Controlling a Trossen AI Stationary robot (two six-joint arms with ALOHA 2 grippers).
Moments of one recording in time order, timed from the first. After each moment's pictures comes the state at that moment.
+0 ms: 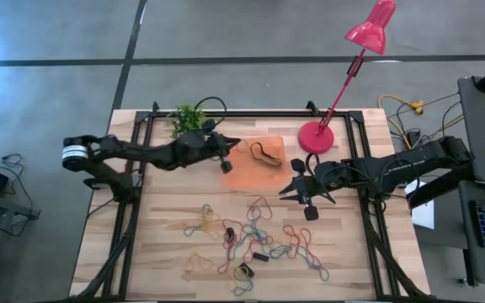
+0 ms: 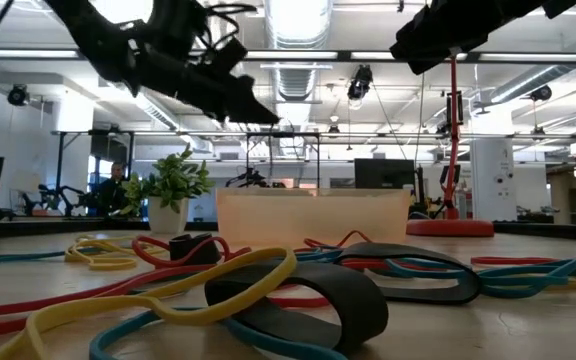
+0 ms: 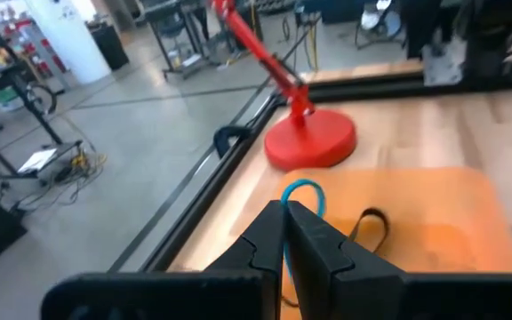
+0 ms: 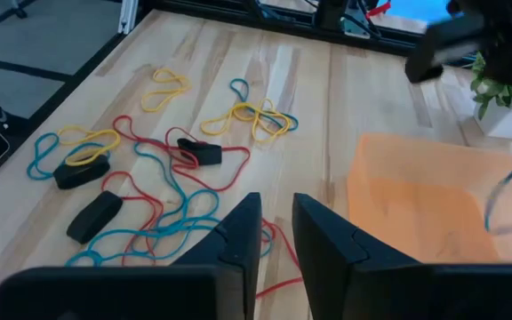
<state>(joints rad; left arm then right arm) 0.25 1.45 0.69 0.59 -0.22 0.22 0.17 1.12 0.73 -0.11 0.00 -0.06</state>
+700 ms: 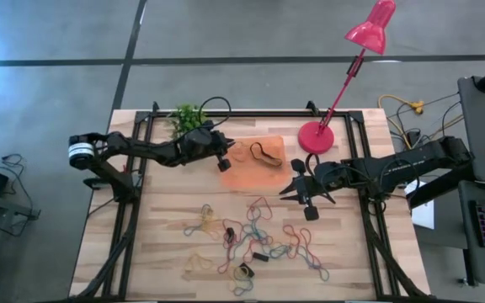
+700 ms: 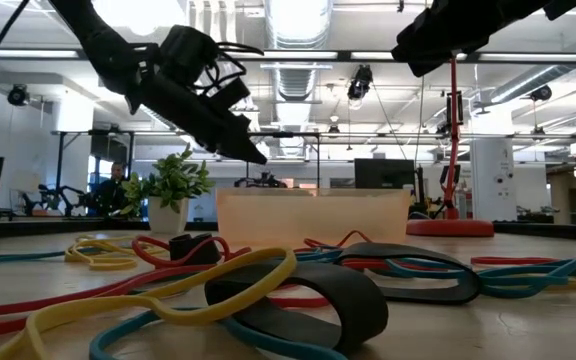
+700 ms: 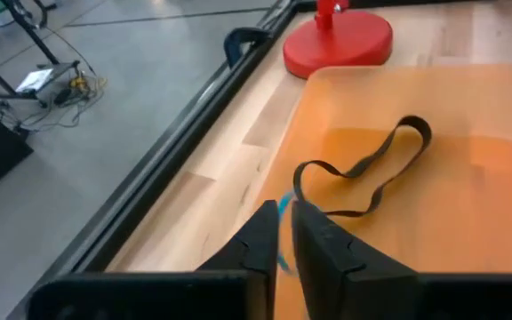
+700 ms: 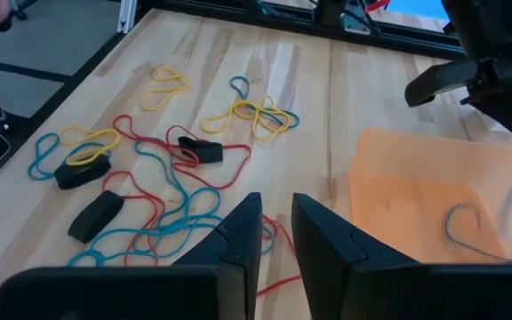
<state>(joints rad) 0.33 1.50 0.68 0.43 -0.22 0.16 0.17 1.12 0.72 -0.11 0.00 -0.04</state>
